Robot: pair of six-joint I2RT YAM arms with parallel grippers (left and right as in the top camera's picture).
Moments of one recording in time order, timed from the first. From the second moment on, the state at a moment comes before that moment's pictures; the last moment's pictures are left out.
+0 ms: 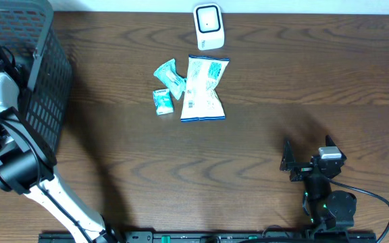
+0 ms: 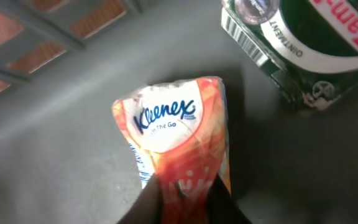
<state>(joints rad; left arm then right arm) 0.56 2.18 1.69 -0.67 -0.30 -0.36 0.04 0.01 0.01 -0.07 -0.03 0.01</state>
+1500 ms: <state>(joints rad) -0.18 1.89 1.68 -0.86 0.06 0.03 0.04 0.01 0.01 -0.07 -0.03 0.01</state>
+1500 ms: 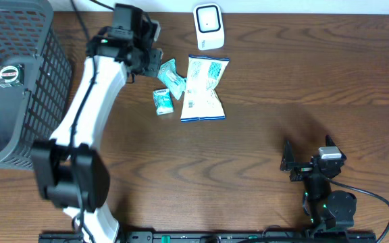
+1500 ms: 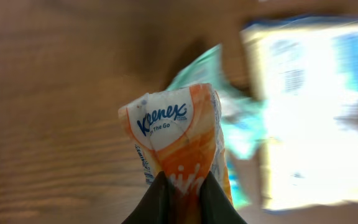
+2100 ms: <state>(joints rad) -0.18 2.17 1.68 -0.82 -0.07 -0.15 0.04 0.01 0.01 -0.07 -0.03 0.01</state>
